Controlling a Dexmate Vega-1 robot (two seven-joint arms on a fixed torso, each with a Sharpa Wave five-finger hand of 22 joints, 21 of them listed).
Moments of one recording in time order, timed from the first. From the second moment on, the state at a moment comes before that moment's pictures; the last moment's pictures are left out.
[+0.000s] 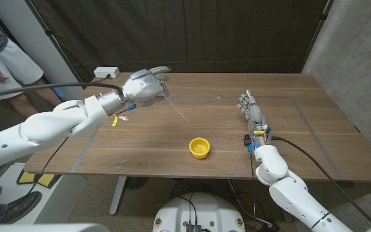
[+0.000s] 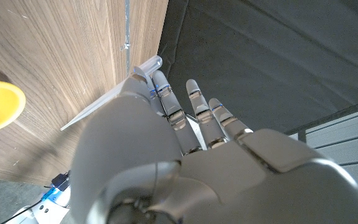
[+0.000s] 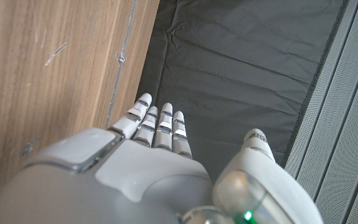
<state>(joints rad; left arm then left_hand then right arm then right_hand) 1.10 1.33 0.26 -2.19 1.09 -0.02 0.35 1.20 0.14 0.09 -0.08 0.18 0.99 -0.09 0.27 0.19 1.02 -0.20 0.20 0.21 0.63 -0.06 0.20 0.18 0.20 -0.02 0.22 0.19 -1.30 -0.50 -0.36 -1.90 0.39 0.25 -0.47 0.26 0.02 0.21 -0.12 0.19 0.21 0.07 0.20 0.19 0.25 0.09 0.21 0.18 0.13 0.05 0.19 0.18 0.22 -0.04 0.20 0.18</state>
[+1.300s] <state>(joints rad) 0.86 1.20 0.43 -2.17 1.39 -0.24 0.36 1.18 0.13 0.09 -0.08 0.18 1.00 -0.09 0.28 0.19 1.02 -0.21 0.19 0.21 0.63 -0.06 0.19 0.18 0.21 -0.03 0.22 0.19 -1.36 -0.49 -0.34 -1.92 0.36 0.29 -0.51 0.26 0.02 0.20 -0.12 0.19 0.21 0.07 0.20 0.19 0.25 0.09 0.21 0.18 0.13 0.05 0.19 0.18 0.22 -0.04 0.20 0.18</state>
